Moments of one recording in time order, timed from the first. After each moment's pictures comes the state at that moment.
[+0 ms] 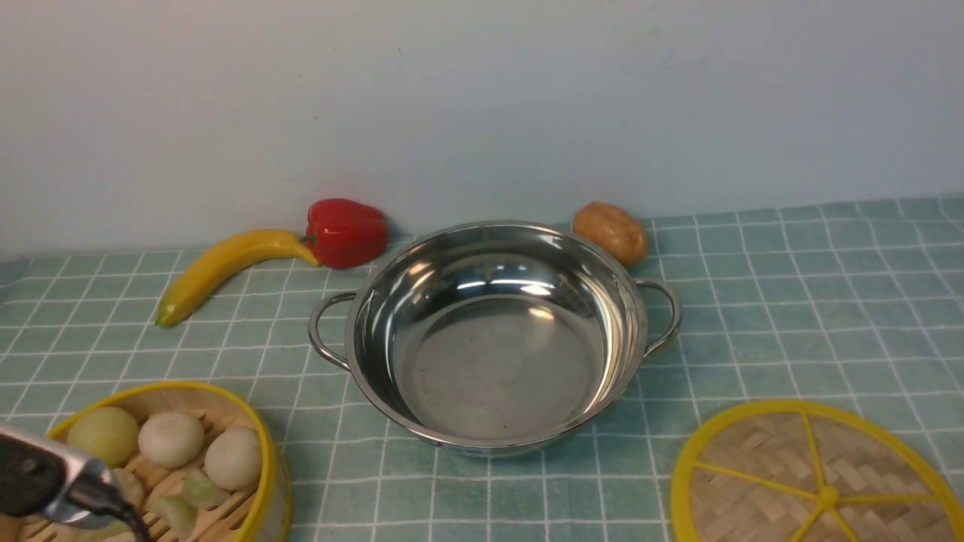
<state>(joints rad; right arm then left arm) 0.08 0.01 0.01 -0.11 0.34 0.28 0.08 0.72 -0.66 -0.23 1.20 0.50</state>
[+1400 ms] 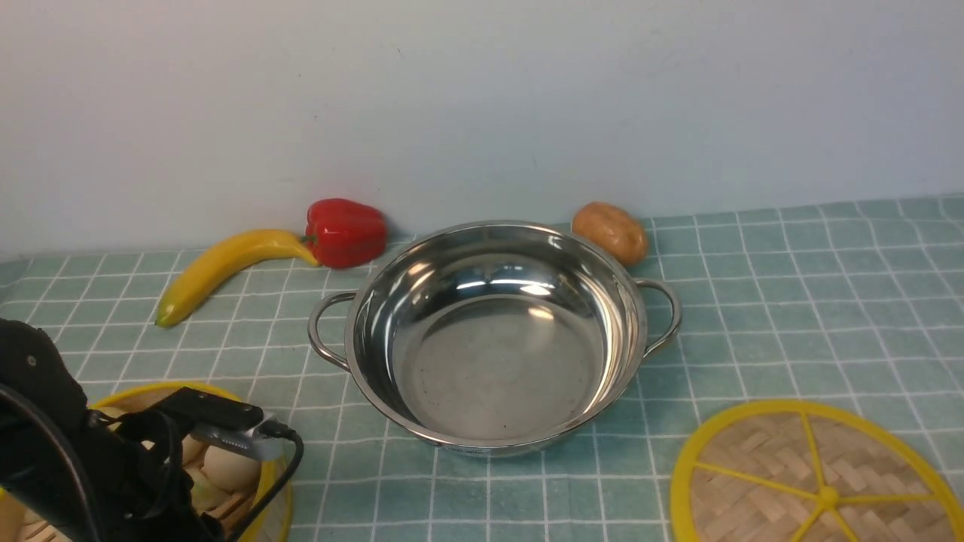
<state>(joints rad) 0.08 0.01 0.01 -0.11 0.34 0.28 0.08 1.56 -0.71 -0.31 0.94 0.72</state>
